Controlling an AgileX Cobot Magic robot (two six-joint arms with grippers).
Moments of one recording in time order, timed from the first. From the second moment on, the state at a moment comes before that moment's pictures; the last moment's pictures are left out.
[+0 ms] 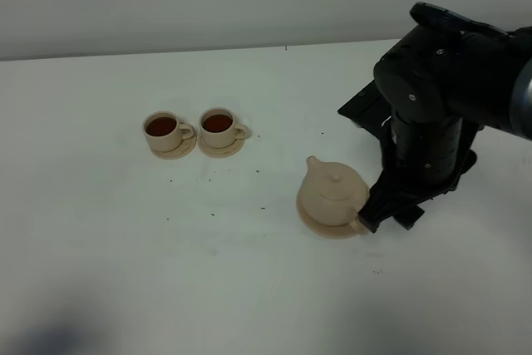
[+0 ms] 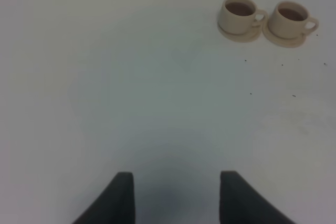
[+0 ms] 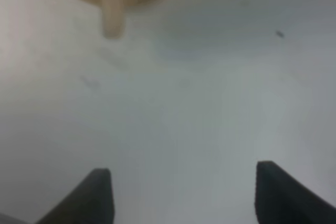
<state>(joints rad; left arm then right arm) 0.04 0.05 -0.50 0.01 1.03 -0.08 0.74 1.79 -1.33 -0.19 1.18 -0.01</state>
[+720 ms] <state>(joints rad) 0.04 0.05 -0.50 0.01 1.03 -0.08 0.13 1.58 -1.30 0.08 1.21 -0.10</state>
